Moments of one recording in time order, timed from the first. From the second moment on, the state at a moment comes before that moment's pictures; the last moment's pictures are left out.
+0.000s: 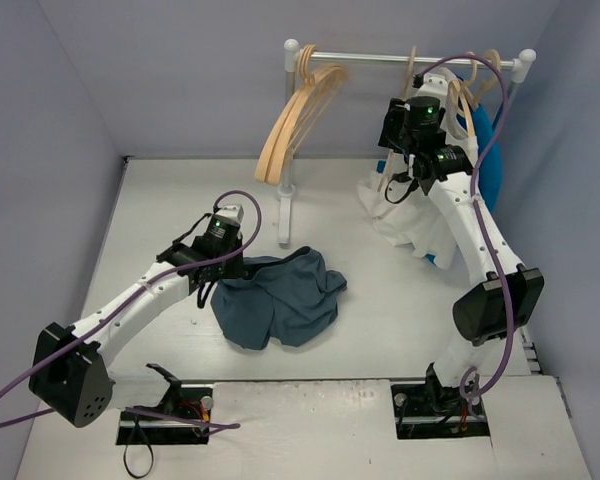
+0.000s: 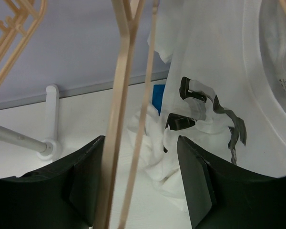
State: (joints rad) left arm -0.53 1.26 0.97 -0.58 -0.14 -0.46; right arm 0.25 1.70 1.79 -0.44 0.33 0.24
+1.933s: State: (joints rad) left arm -0.53 1.28 1.10 -0.69 -0.16 -0.39; right arm 0.25 0.95 1.15 -0.48 -0.01 0.07
